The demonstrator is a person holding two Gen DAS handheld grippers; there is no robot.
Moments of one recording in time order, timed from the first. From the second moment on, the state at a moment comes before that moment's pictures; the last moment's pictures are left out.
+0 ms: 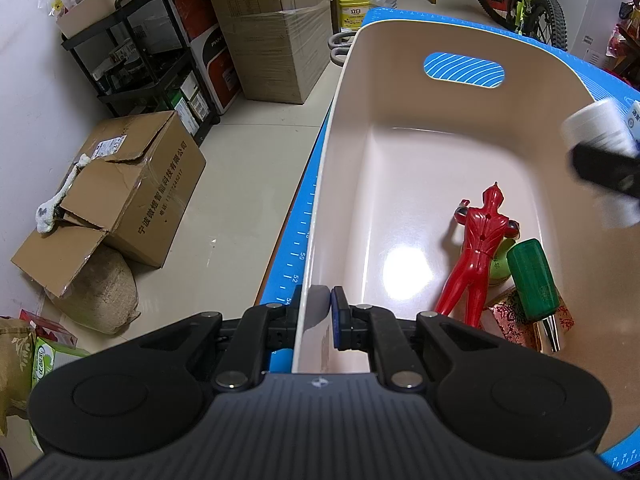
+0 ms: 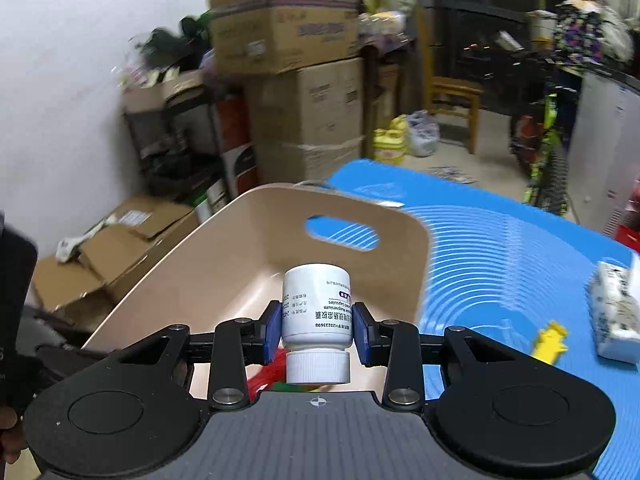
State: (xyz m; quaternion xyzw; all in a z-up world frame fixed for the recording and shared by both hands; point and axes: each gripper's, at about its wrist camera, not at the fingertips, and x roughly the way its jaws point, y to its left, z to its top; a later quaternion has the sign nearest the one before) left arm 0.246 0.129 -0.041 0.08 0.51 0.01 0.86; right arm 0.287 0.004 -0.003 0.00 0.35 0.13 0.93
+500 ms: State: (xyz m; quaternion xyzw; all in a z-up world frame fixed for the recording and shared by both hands) left arm 0.247 0.130 -0.040 0.07 0.51 0.01 0.86; right arm 0.305 0.059 -0.049 -0.06 0.45 0.16 0.88
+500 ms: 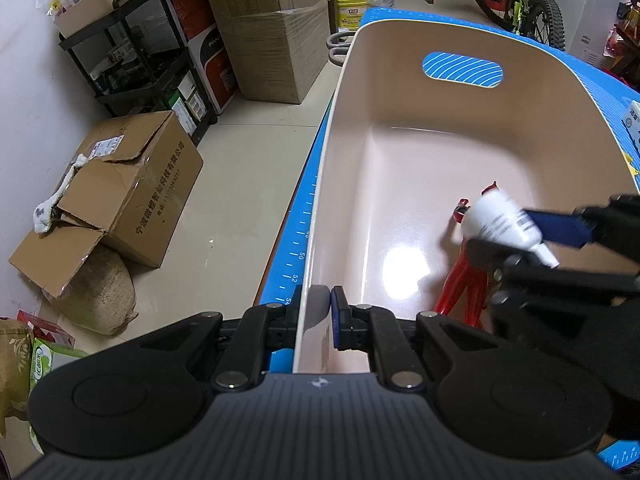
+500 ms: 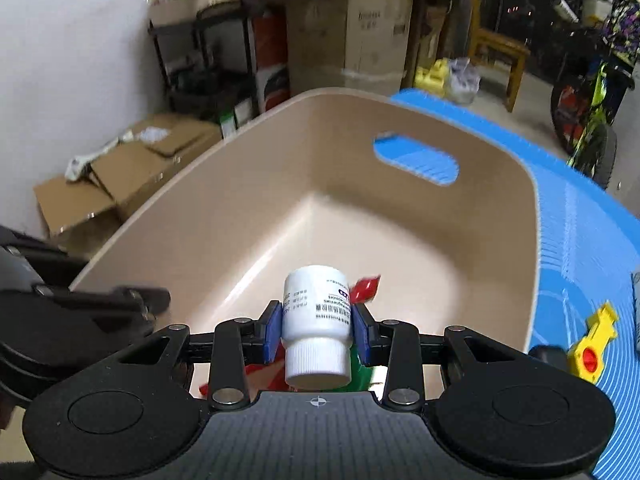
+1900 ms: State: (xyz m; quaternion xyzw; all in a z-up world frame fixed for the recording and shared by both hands) left arm 0.247 0.131 -0.040 0.07 0.51 0.00 0.86; right arm 0.273 -0.099 -0.005 0.00 0.38 0.01 0.92
